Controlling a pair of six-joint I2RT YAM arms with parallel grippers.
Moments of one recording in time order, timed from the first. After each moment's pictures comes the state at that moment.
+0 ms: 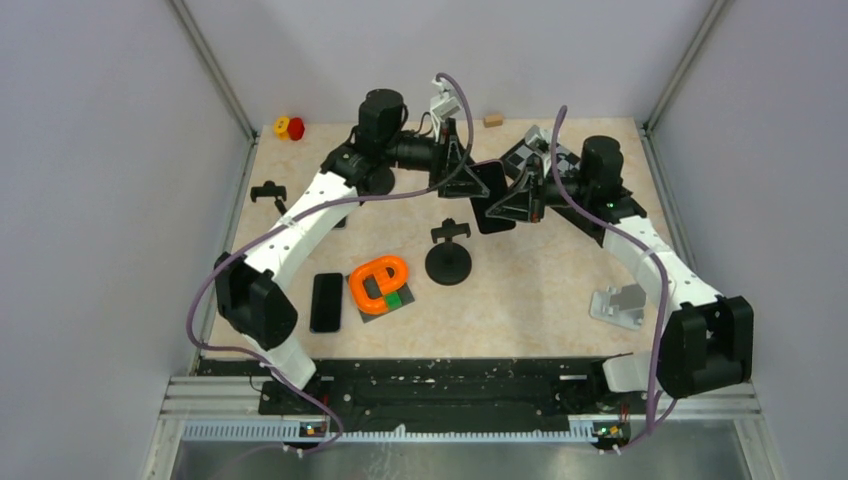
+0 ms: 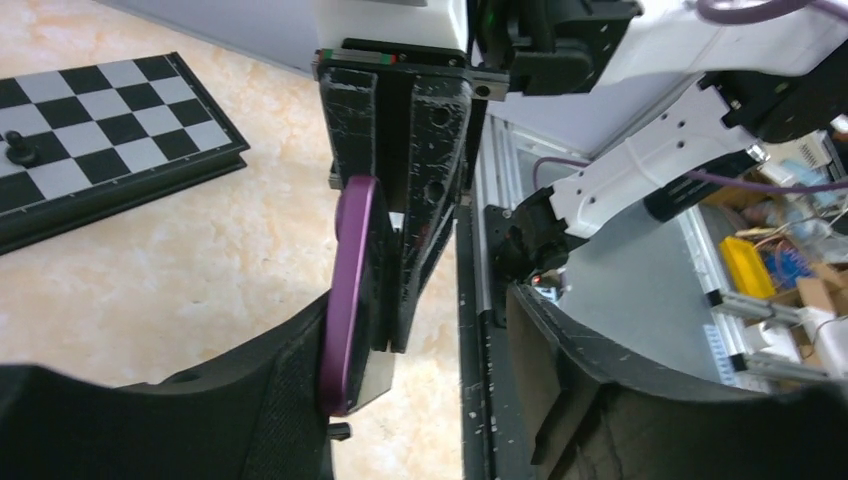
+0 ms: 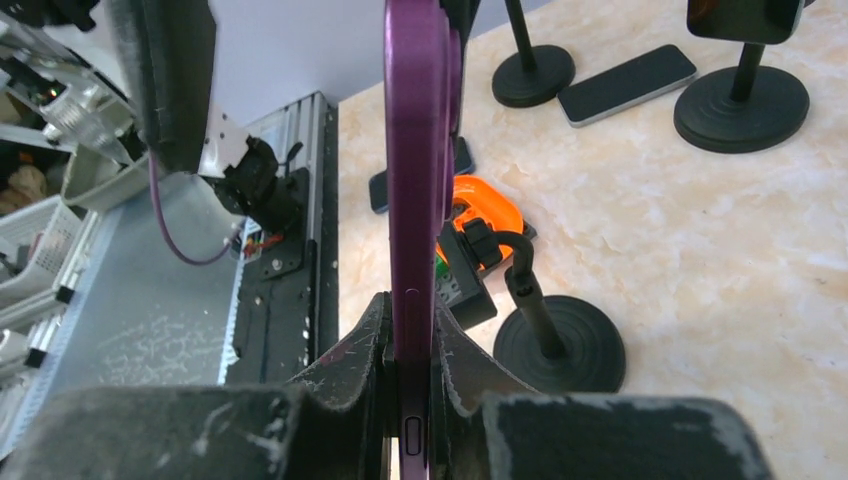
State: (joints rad) left arm -0.55 1.71 1.73 -0.27 1.09 -0.20; right arm 0.22 1.35 1.07 -0.03 -1.24 0.07
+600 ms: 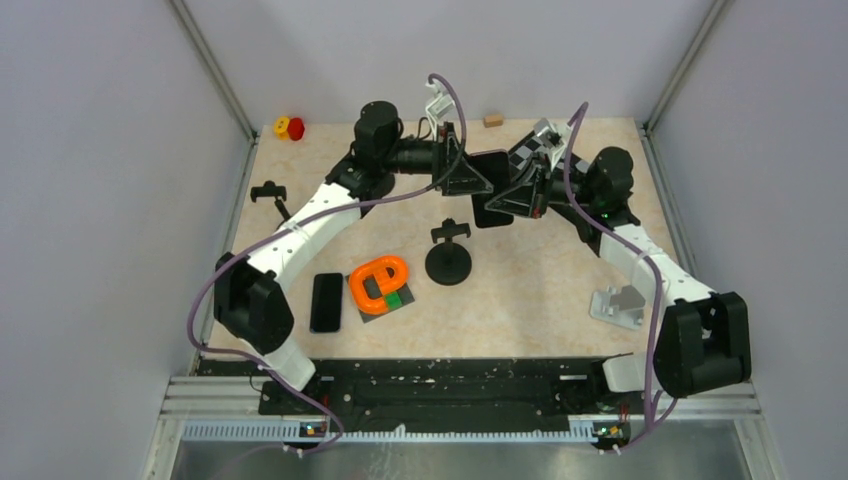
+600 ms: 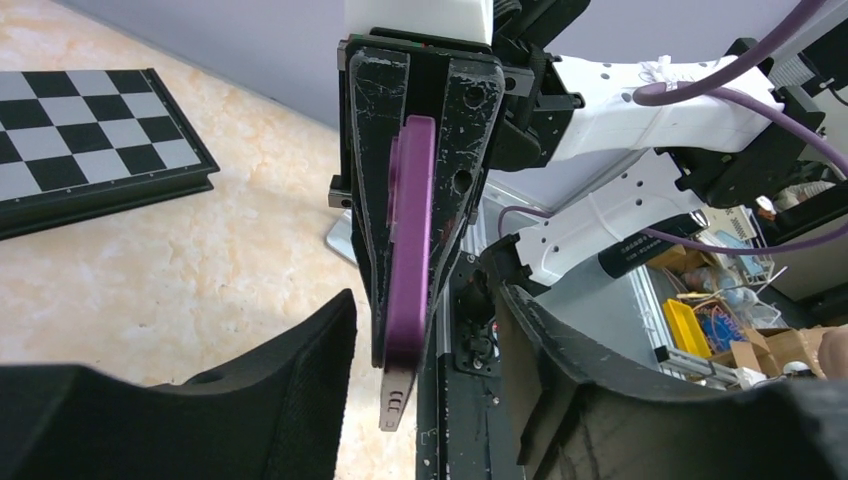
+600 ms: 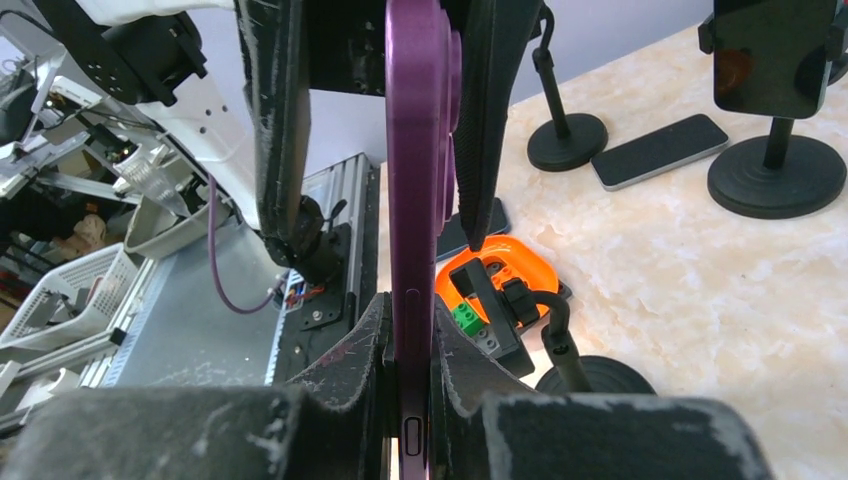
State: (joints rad) left arm -0.55 1.65 1.52 0.11 1.05 -0.53; right arm 0.22 1.35 0.94 0.61 -1.27 0.59
